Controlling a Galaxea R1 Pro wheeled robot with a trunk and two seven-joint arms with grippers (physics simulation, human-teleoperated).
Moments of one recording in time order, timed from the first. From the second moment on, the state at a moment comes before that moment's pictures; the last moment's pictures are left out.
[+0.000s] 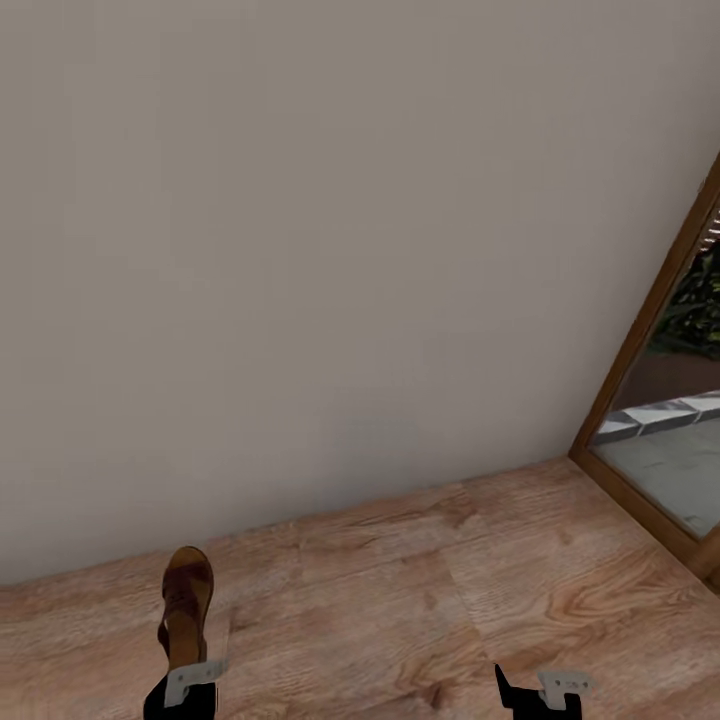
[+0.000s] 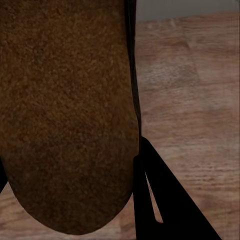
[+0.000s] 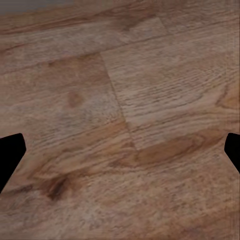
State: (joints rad) left arm -0.31 0.03 0.22 -0.29 -0.09 -0.46 0.03; right arm -0.29 -0.06 -0.36 -0.31 0.19 -0.48 0.16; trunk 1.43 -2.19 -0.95
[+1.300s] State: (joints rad) left arm -0.31 0.03 0.23 -0.29 -0.07 -0.46 0.03; right arm -0.29 -0.06 -0.36 -0.32 0.19 -0.48 0.16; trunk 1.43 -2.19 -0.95
